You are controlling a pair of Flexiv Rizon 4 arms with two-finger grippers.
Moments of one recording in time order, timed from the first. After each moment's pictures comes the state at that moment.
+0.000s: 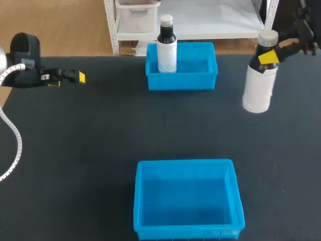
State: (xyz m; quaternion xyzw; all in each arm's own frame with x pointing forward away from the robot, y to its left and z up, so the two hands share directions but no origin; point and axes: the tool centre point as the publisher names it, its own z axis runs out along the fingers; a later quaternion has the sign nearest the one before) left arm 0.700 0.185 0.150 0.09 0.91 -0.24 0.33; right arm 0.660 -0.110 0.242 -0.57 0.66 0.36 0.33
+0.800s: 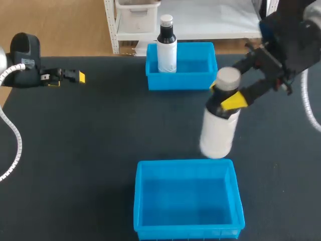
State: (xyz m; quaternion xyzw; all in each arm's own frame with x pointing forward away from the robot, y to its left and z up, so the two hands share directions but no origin) left arm 0.700 0.185 0.150 0.09 0.91 -0.24 0.33; right arm 0.499 0.014 0.272 -0.68 0.51 0.44 0.29
